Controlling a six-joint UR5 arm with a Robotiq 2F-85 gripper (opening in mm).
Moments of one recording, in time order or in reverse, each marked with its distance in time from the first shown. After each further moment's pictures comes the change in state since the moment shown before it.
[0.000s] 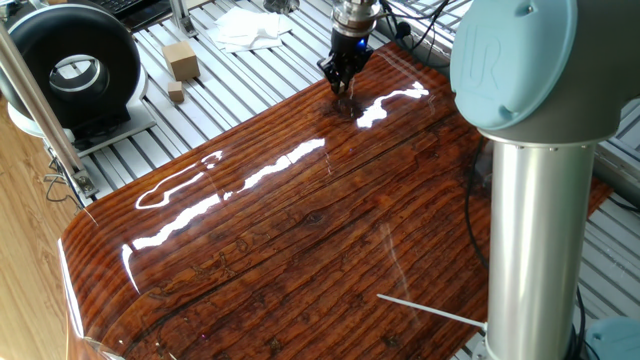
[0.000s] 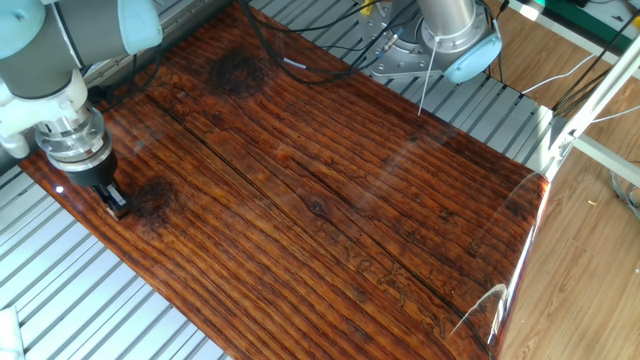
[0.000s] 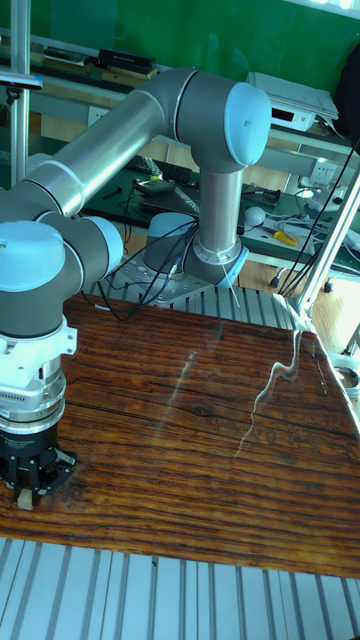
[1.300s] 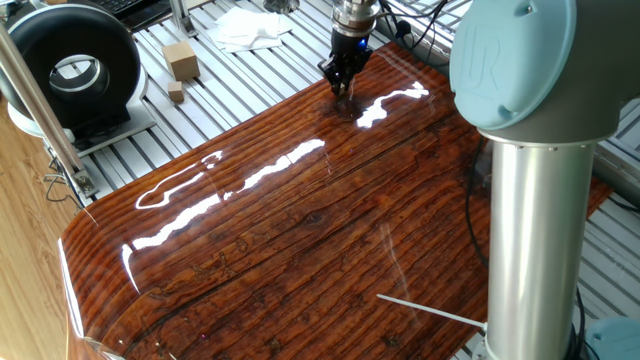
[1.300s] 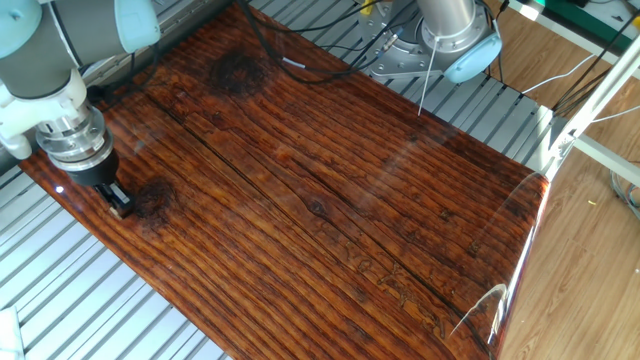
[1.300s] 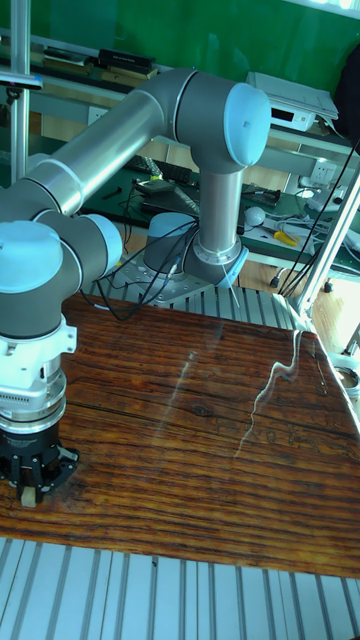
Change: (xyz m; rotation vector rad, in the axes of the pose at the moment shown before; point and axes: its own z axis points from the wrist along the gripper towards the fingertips) arm 0.005 0.001 -0.001 -0.008 0.024 -0.059
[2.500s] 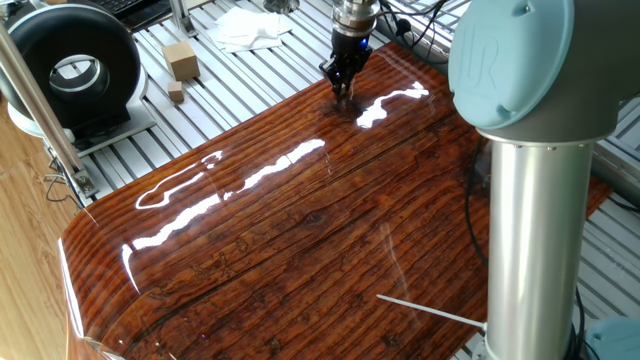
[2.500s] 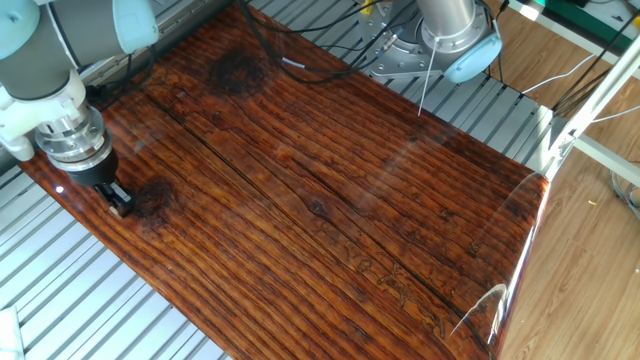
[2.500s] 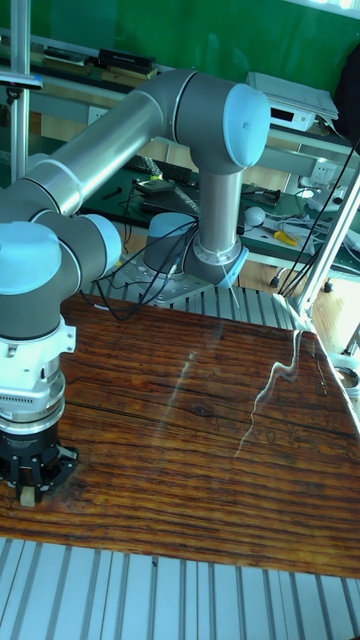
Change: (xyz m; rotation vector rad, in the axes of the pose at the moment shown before) arm 0.001 0.000 0.000 -0.005 0.008 -0.047
